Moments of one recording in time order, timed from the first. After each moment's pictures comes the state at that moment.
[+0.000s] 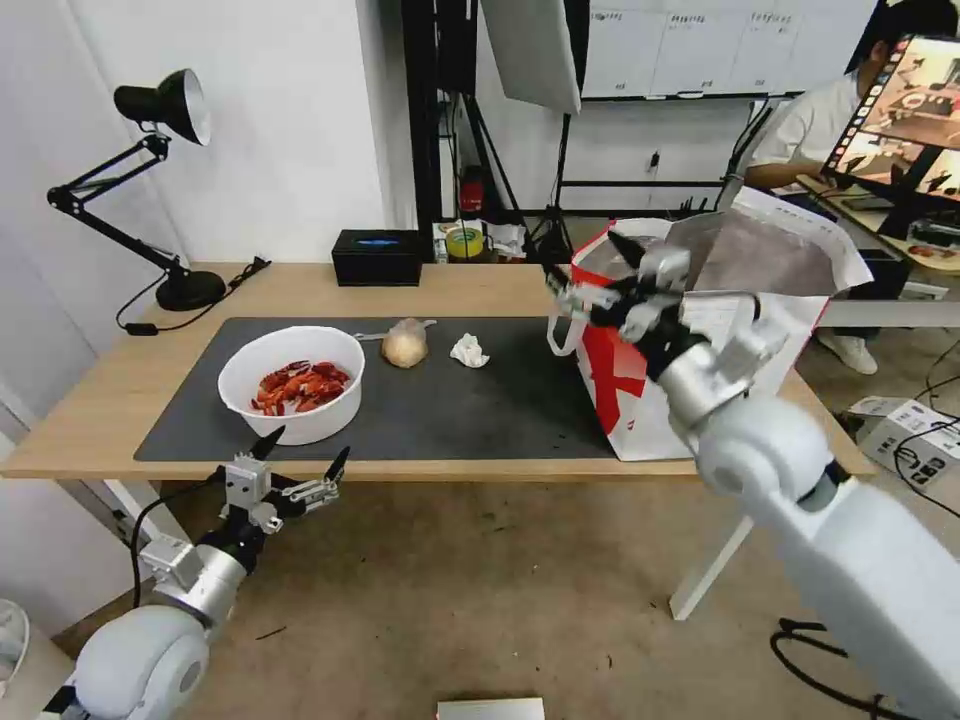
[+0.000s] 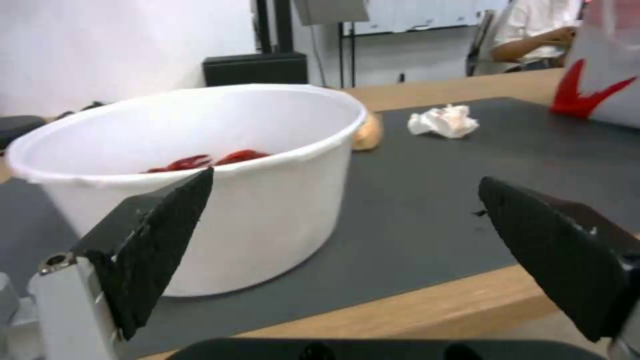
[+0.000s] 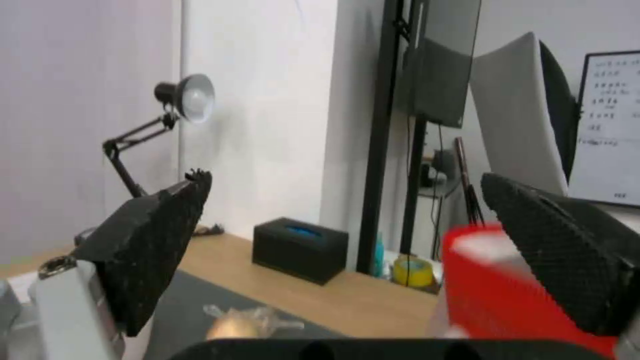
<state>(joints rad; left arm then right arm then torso) 1.56 -0.92 -0.58 -2.04 -0.53 -0.07 0.02 -0.87 0.87 0.12 2.08 0.65 -0.03 0.11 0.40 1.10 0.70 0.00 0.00</state>
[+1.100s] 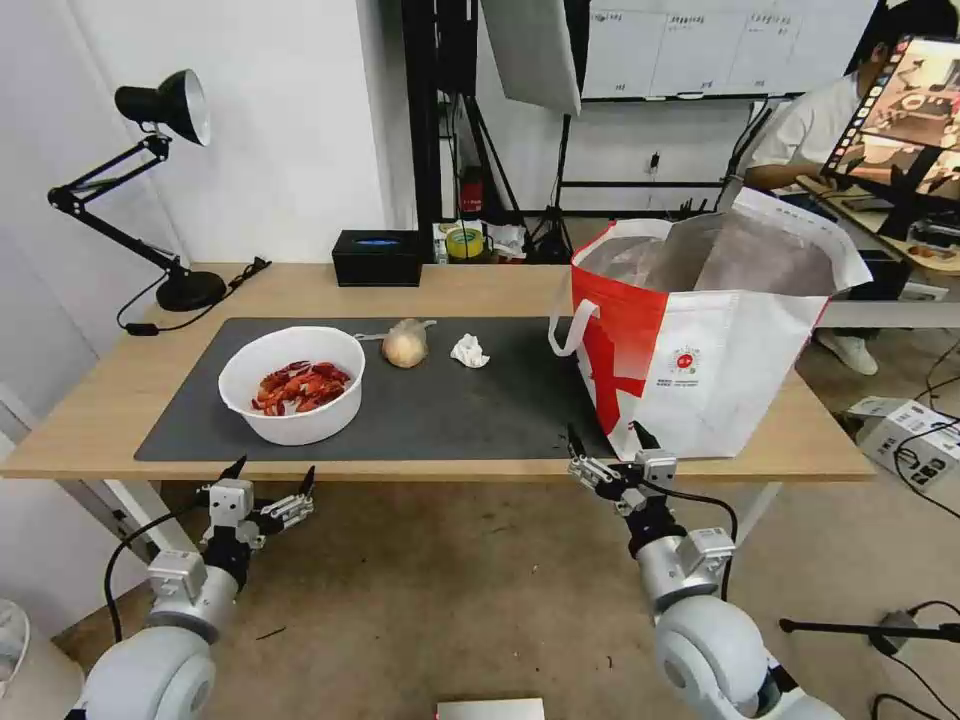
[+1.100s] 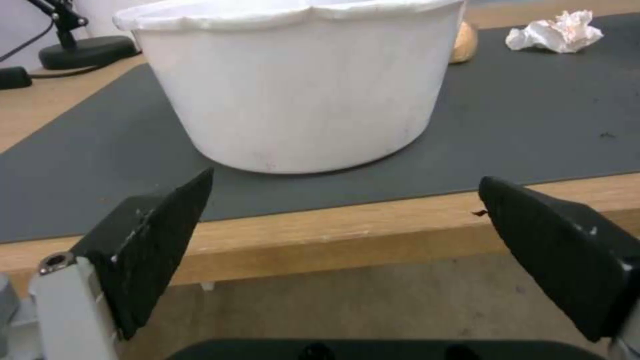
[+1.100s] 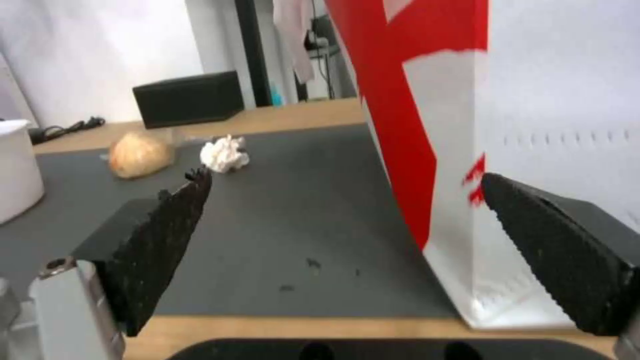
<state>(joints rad) 1.59 -0.98 -0.59 -2.03 -0.46 0.05 -0.13 -1.39 1.08 0.19 2.06 0.45 0.05 0.34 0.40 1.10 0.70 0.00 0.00</state>
